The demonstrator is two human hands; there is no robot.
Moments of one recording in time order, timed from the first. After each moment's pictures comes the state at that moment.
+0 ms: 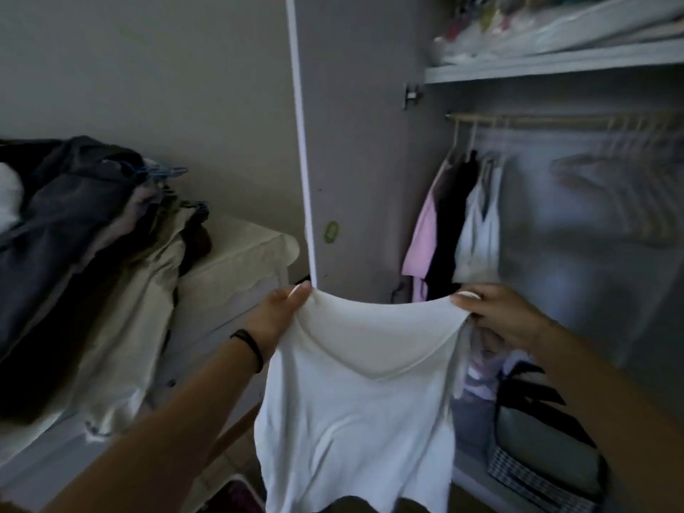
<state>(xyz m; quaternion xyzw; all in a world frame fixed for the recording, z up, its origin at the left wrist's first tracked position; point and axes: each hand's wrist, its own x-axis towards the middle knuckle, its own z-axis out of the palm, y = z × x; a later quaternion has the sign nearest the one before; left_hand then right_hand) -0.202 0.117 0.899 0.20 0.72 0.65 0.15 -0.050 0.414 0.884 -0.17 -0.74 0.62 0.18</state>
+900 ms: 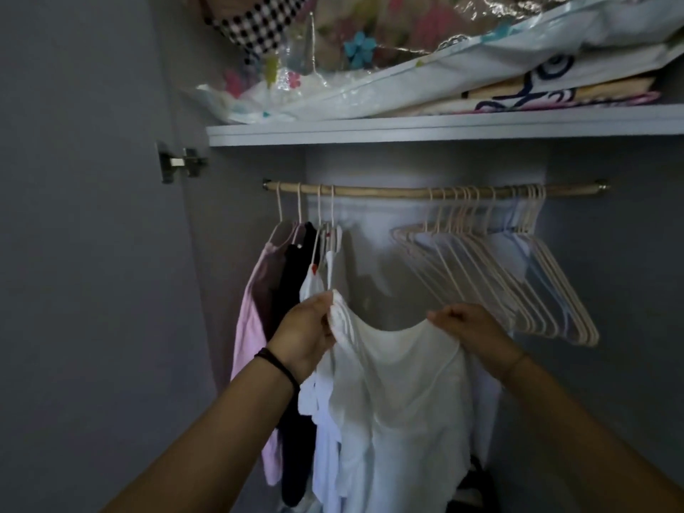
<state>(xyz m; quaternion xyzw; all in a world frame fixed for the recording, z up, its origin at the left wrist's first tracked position) -0.247 0.598 0.956 0.27 0.46 0.73 0.42 -0.054 0.755 0.934 -0.27 -0.76 0.46 0.38</state>
